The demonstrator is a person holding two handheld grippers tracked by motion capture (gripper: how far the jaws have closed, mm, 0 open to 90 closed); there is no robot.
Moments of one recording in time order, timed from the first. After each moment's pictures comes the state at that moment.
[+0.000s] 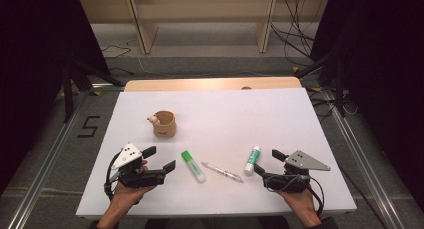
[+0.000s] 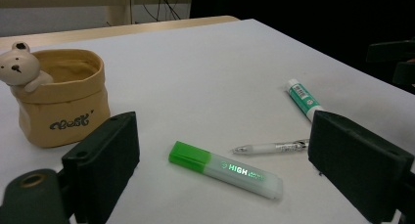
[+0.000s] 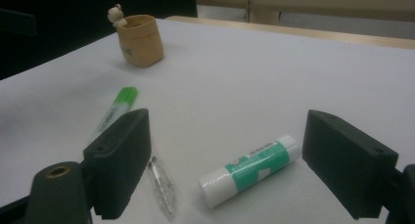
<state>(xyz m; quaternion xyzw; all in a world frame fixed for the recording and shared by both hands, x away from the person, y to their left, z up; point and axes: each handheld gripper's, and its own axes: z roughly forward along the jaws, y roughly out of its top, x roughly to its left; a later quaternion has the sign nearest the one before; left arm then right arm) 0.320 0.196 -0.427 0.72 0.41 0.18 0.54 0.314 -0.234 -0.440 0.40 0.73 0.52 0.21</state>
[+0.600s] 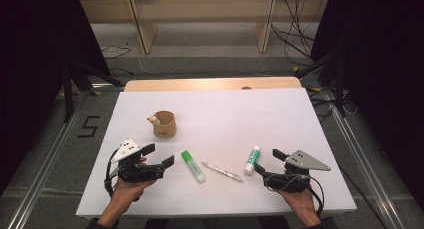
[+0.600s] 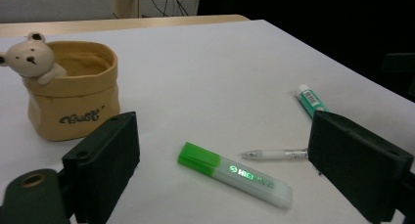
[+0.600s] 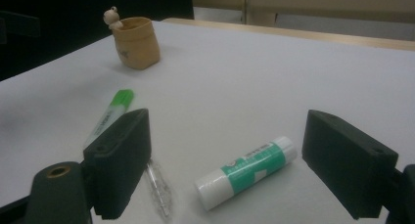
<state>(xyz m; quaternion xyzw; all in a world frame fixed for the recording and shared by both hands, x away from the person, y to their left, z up) 0.334 0.201 -0.426 0.70 0.44 0.17 0.54 0.315 -0.234 -0.440 0.40 0.72 0.52 0.22</state>
